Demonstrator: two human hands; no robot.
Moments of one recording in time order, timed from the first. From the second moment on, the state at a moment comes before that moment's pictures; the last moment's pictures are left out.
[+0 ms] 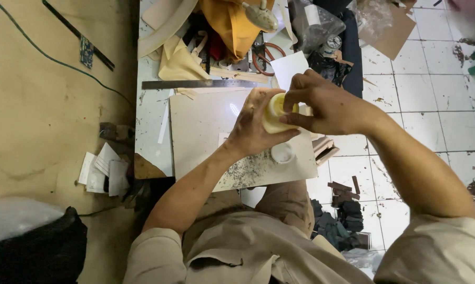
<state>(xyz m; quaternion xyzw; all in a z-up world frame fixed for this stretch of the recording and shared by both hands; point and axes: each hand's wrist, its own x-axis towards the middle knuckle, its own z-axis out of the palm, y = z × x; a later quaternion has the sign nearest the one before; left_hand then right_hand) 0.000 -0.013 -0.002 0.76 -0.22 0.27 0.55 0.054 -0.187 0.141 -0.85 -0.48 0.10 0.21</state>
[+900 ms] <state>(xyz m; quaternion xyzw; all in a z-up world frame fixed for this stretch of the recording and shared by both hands) 0.005 -0.017 -0.014 0.76 -0.21 0.25 0.57 0.065 -0.171 0.155 -0.86 -0.46 0.17 0.13</state>
